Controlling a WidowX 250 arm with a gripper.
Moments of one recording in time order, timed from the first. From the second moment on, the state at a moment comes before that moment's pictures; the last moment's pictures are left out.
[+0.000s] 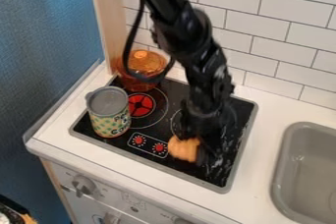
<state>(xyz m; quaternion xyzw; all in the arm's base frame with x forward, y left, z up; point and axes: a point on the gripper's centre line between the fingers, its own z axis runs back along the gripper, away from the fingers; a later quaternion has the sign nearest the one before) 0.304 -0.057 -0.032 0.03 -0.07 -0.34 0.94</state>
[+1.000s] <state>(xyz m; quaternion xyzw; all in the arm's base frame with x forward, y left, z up) 0.405 -0.047 -0.033 -0.02 -0.05 -0.62 0.78</state>
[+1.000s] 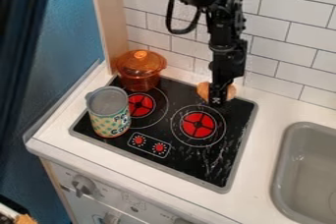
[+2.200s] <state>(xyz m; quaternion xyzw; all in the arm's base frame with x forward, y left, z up) 0.416 -0.067 -0.063 -0.02 -0.04 -0.66 0.75</state>
